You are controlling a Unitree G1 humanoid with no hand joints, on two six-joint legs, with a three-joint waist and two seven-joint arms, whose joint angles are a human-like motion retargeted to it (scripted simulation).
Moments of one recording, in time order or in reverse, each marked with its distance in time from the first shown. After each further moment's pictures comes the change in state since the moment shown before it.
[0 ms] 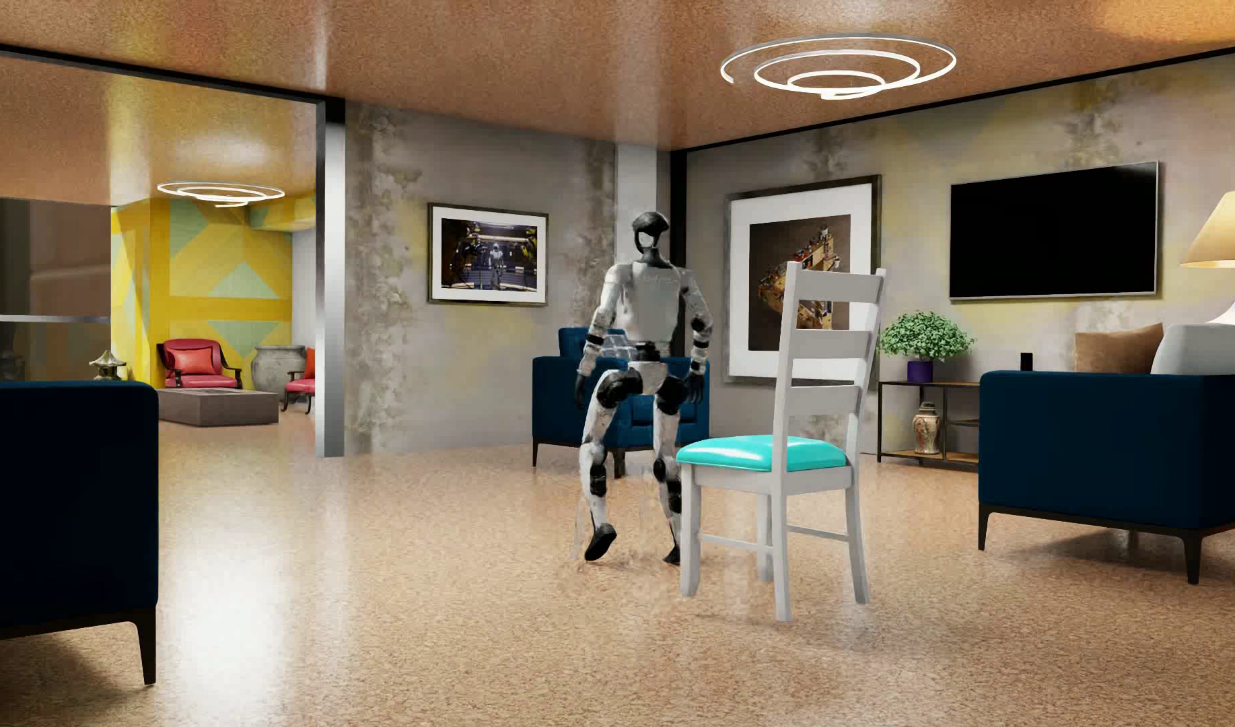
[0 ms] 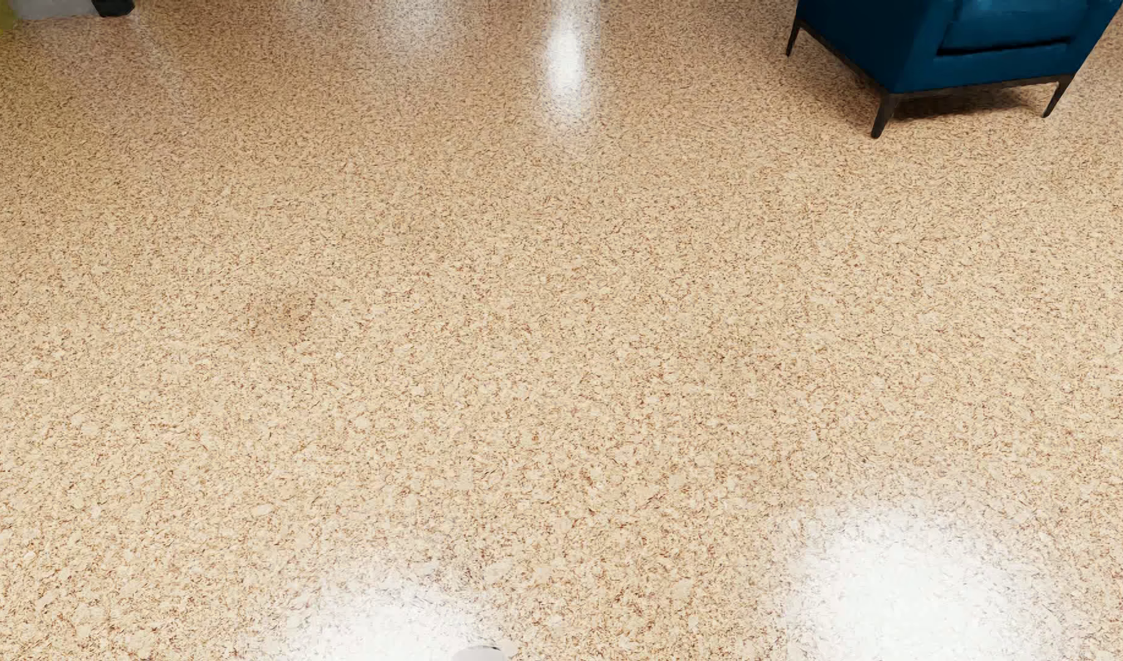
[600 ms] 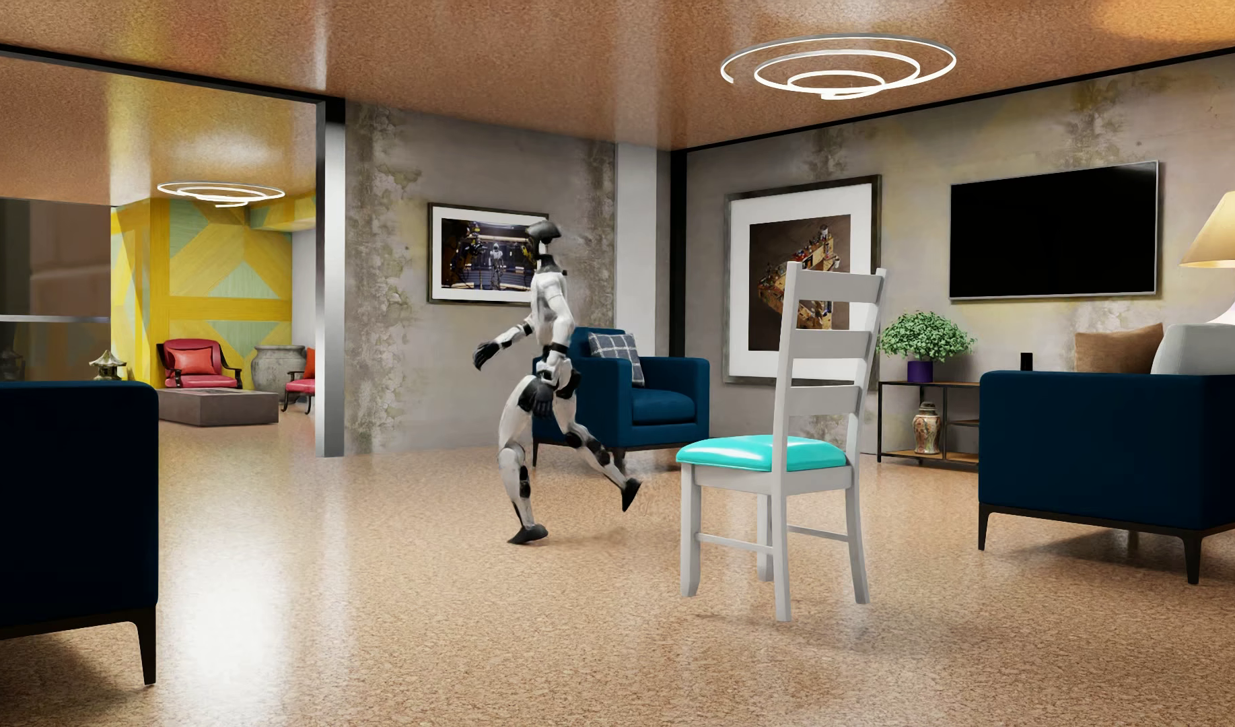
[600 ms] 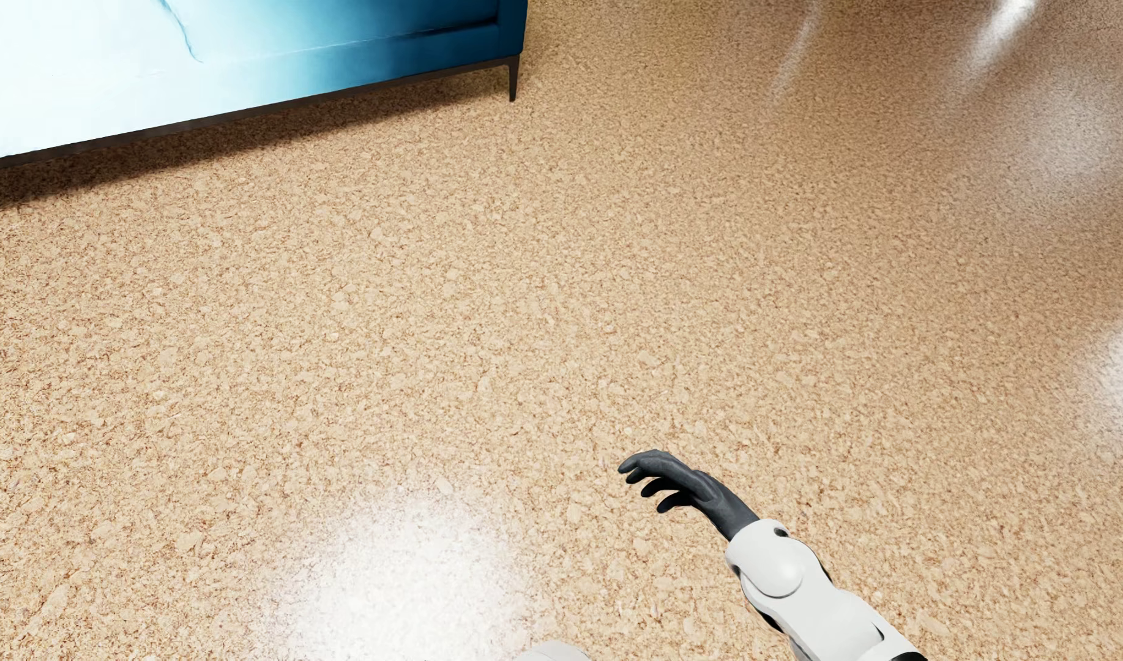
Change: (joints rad) body 0.114 0.026 0.416 -0.007 -0.342 0.059 0.000 0.000 0.008 -0.329 0.241 0.041 -0.254 -0.114 0.467 0.080 0.142 0.000 0.000 0.141 0.207 0.019 -0.560 0.000 0.000 0.000 0.000 0.000 0.000
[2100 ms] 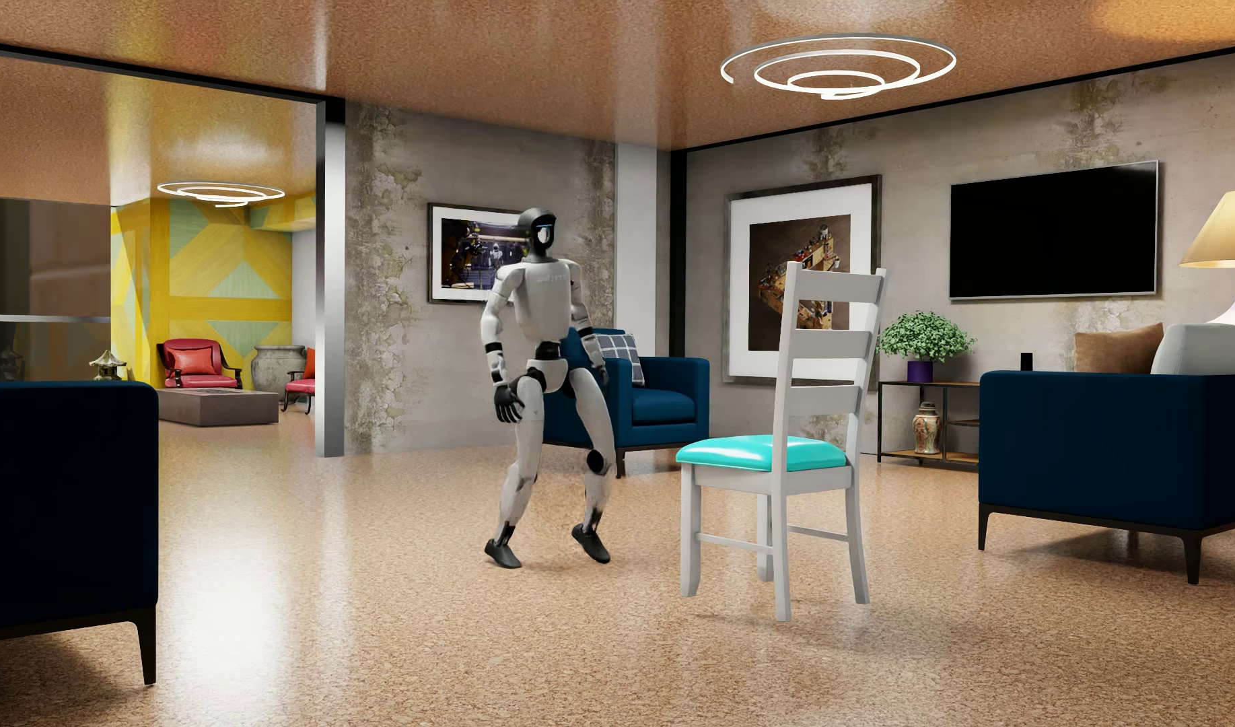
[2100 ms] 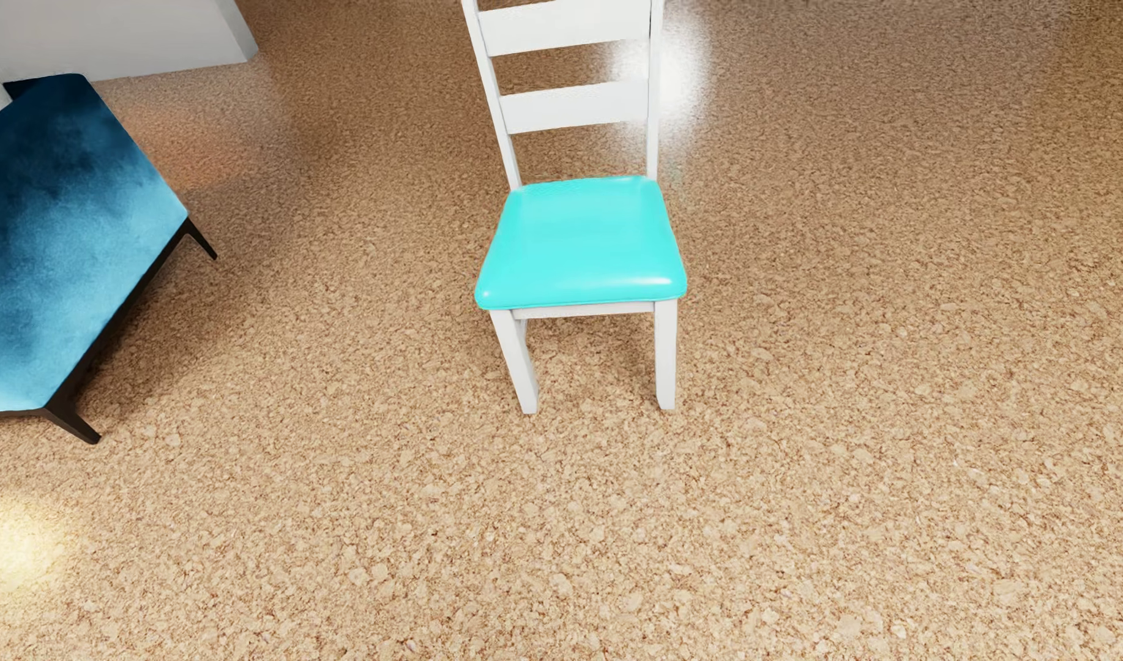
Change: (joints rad) body -0.037 0.099 -0.487 -0.003 0.326 0.041 0.000 0.000 -0.032 0.137 -0.332 -0.011 0.416 0.030 -0.548 -0.171 -0.015 0.000 0.000 -0.123 -0.132 0.007 0.566 0.000 0.000 0.000 0.000 0.000 0.000
